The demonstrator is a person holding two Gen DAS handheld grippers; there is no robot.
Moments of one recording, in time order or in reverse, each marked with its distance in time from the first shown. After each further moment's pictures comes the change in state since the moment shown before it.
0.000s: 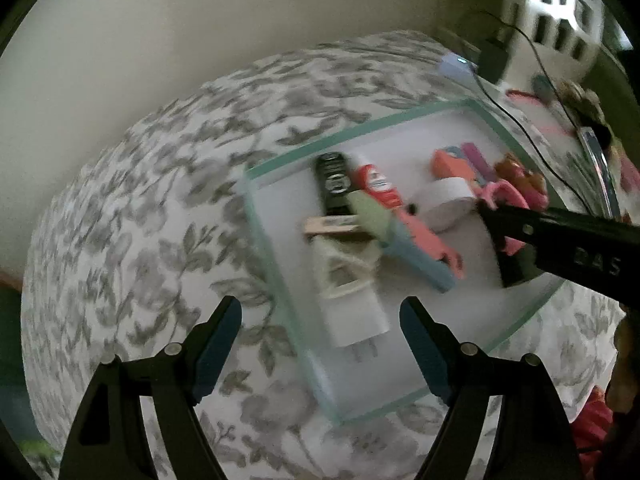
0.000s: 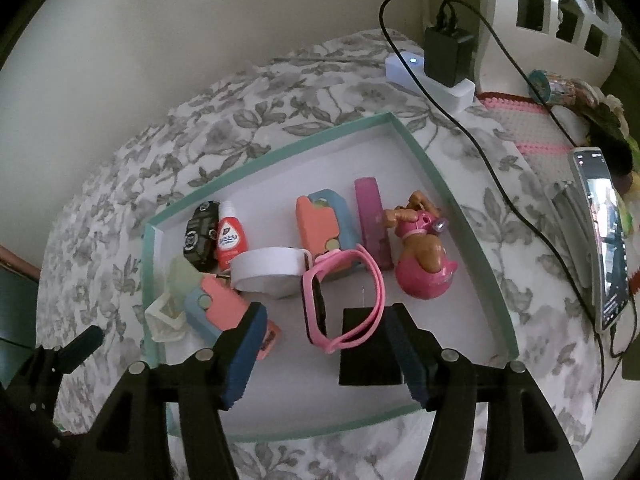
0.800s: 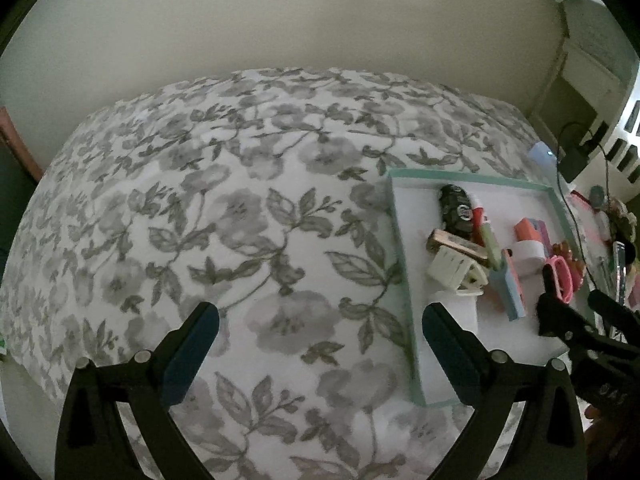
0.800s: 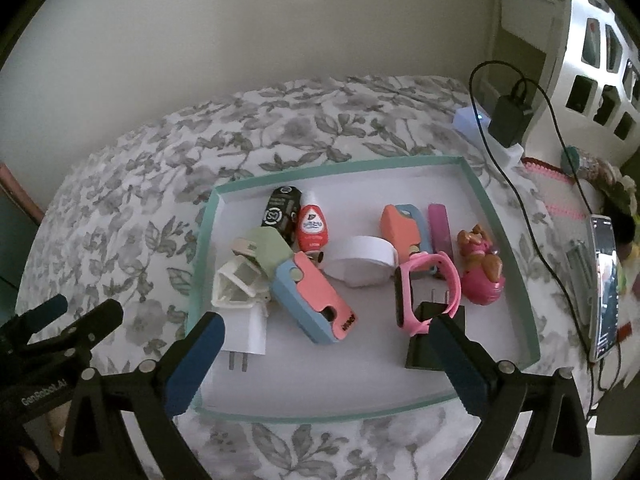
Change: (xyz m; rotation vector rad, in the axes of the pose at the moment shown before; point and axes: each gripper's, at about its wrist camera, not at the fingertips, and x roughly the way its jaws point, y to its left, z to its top) left arm -0.019 0.102 -0.042 -0.367 -0.053 0.036; right arm -0.021 0.075 -0.032 -0.233 -0.101 -0.017
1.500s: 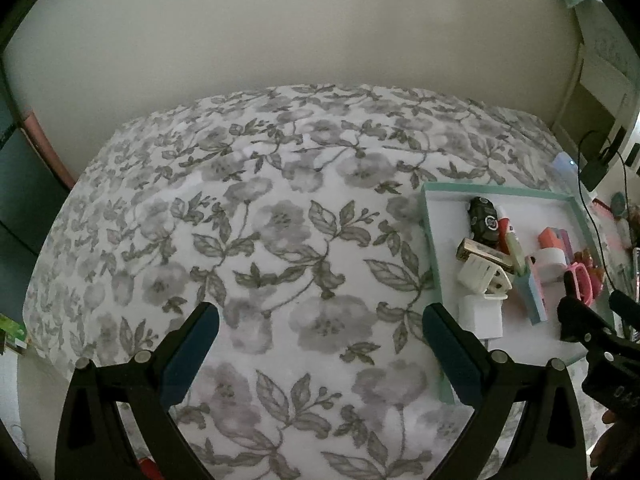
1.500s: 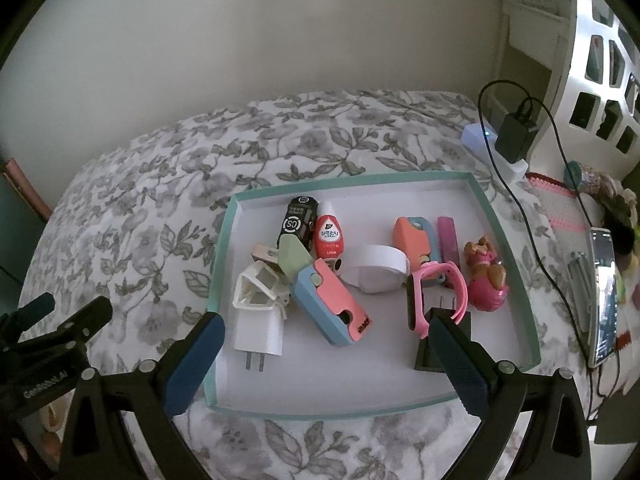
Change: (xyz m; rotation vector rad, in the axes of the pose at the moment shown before) left arm -0.018 0.009 -0.004 -0.006 -0.055 0.111; right arm -0.012 0.010 -0.002 -0.030 -0.038 0.016
